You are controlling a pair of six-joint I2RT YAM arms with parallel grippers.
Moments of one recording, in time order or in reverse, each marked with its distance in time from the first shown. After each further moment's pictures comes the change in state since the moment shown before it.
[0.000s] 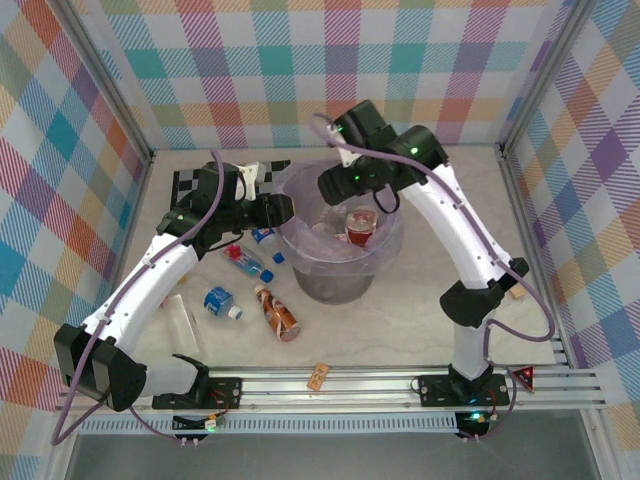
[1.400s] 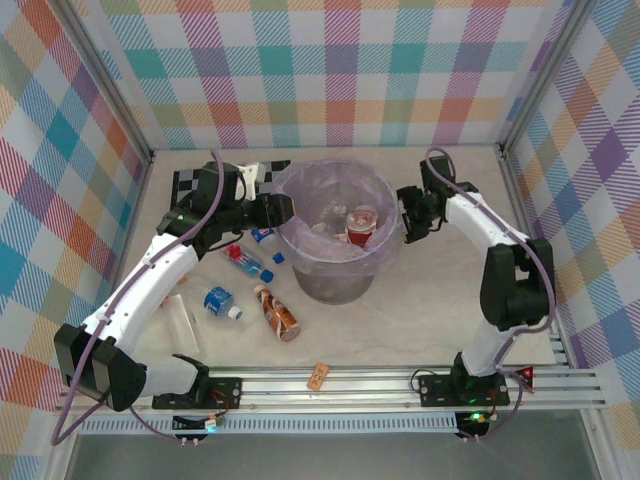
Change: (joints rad) left arm 0.000 0.000 0.000 0.000 0.000 -0.001; right arm -0.480 -0.135 -1.146 0.855 -0.402 1.209
